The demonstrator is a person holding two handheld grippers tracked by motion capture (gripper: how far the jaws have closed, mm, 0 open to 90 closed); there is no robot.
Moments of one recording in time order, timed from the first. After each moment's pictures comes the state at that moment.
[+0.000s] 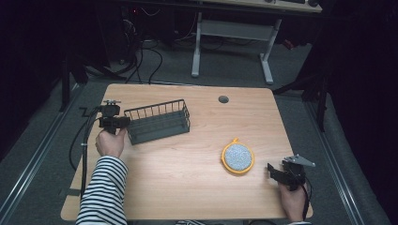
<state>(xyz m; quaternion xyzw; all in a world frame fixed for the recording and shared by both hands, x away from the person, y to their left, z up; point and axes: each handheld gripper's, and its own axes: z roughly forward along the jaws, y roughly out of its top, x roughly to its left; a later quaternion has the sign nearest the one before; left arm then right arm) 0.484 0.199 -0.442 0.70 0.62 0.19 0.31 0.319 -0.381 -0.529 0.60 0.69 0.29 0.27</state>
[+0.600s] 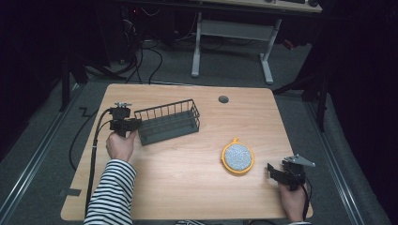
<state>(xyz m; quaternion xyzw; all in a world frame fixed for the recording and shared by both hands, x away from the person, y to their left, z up) 0.476 0.167 -0.445 0.71 0.59 0.18 0.34 0.319 -0.381 -0.529 0.60 0.70 0.29 0.27</state>
